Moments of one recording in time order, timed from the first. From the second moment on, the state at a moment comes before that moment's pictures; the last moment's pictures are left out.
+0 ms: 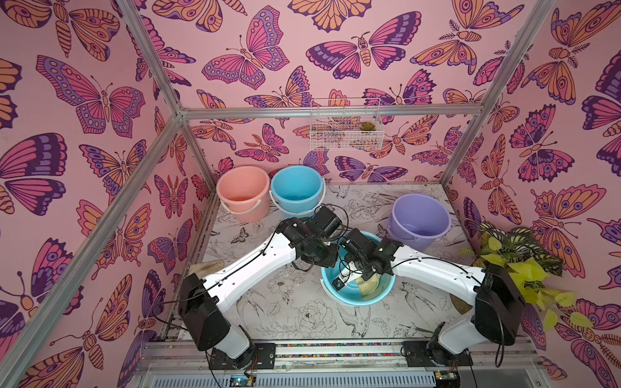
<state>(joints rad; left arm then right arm) -0.83 1.54 1.48 -1.09 0.08 -0.51 0.86 1.57 1.10 -0.70 0.22 -1.44</state>
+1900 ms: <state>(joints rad) -0.76 1.56 1.47 -1.08 0.08 -0.51 0.96 1.52 1.43 -1.27 0.05 0.20</state>
